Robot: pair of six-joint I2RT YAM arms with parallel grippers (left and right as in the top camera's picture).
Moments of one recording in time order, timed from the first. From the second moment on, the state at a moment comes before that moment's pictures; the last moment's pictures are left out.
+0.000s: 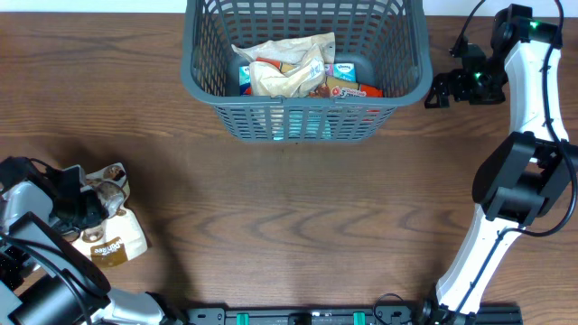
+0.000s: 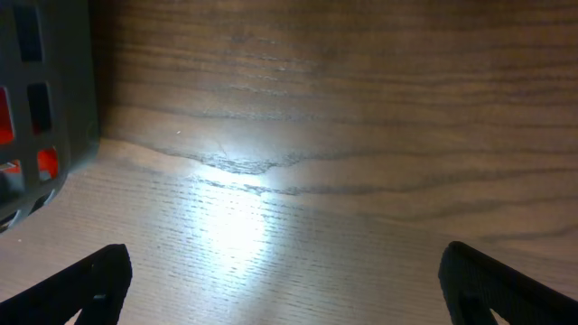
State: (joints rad) left arm 0.74 1.71 0.93 -0.70 0.11 0.40; right arm -0.24 2.28 2.15 -1.37 -0.19 -0.35
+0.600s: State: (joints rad) left arm 0.62 1.58 1.13 -0.98 0.20 0.22; right arm -0.24 2.28 2.15 -1.37 -0.19 -0.35
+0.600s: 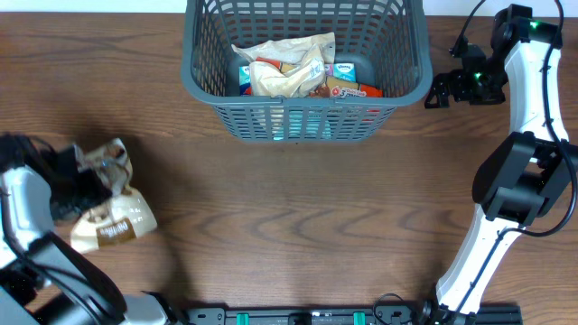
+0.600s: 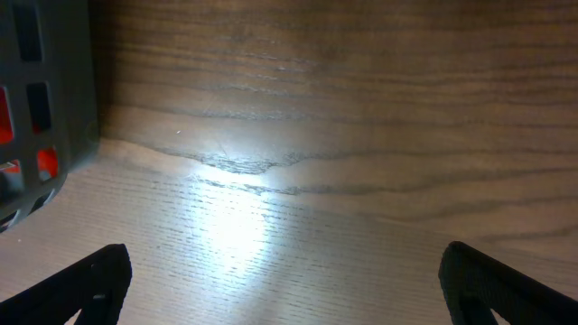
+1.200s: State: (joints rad) left arm 0.10 1.56 2.04 -1.02 0.20 0.07; right arm -0.24 2.28 2.15 -1.36 -0.19 -0.35
